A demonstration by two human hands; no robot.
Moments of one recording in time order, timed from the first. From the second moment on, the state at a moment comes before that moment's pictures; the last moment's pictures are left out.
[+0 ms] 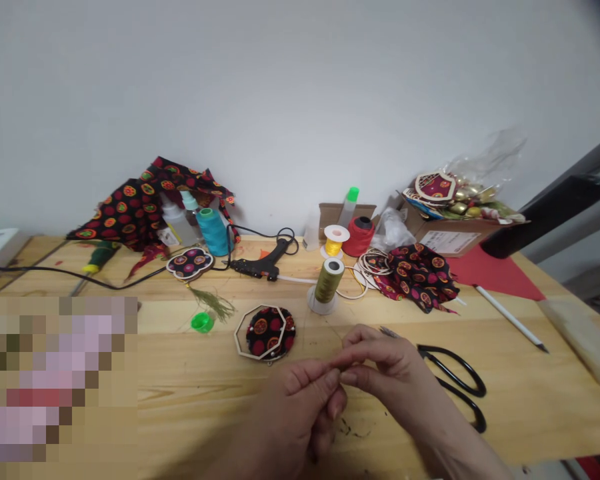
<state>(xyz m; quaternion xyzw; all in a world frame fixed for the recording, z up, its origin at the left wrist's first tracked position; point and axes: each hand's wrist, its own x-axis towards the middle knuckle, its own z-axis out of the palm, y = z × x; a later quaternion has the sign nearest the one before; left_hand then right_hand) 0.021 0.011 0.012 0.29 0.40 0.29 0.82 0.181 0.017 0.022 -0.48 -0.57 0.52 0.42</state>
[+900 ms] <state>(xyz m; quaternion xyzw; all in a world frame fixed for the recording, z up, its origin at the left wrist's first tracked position) 0.020 0.015 0.016 0.29 0.37 0.31 0.82 0.176 0.016 0.023 -0.52 -0.63 0.40 0.42</state>
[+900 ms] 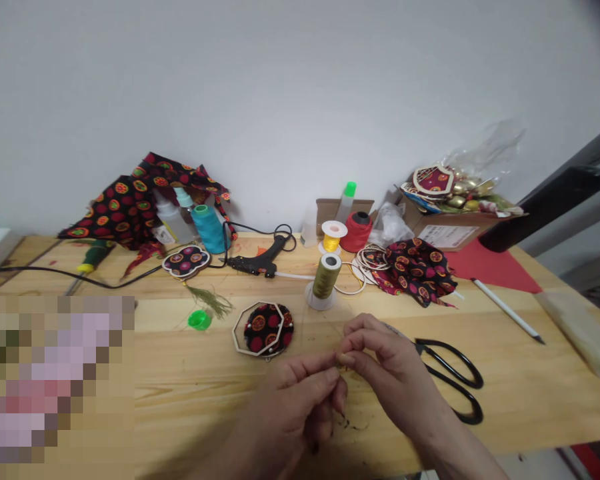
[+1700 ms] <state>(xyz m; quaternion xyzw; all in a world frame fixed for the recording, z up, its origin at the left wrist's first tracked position) 0.017 0.011 0.013 0.41 0.47 0.31 0.71 0.159 0.003 0.009 -0.42 -0.36 0.70 0.45</state>
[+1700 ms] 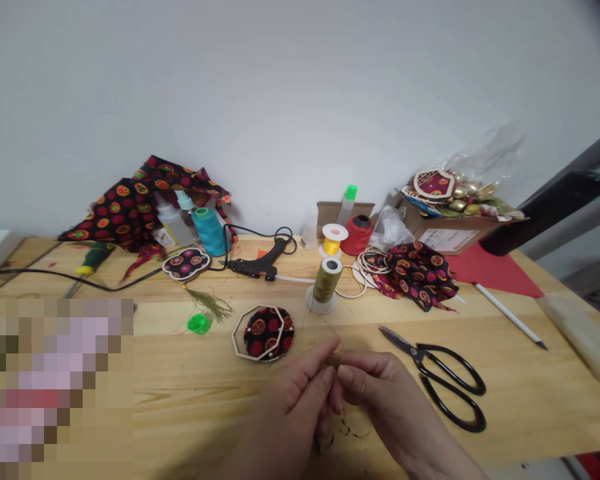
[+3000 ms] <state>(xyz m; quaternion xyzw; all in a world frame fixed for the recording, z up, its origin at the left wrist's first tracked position) 0.025 0.009 0.009 0.28 0.40 0.35 0.80 0.163 0.006 0.027 -0.54 -0.60 0.44 0.38</state>
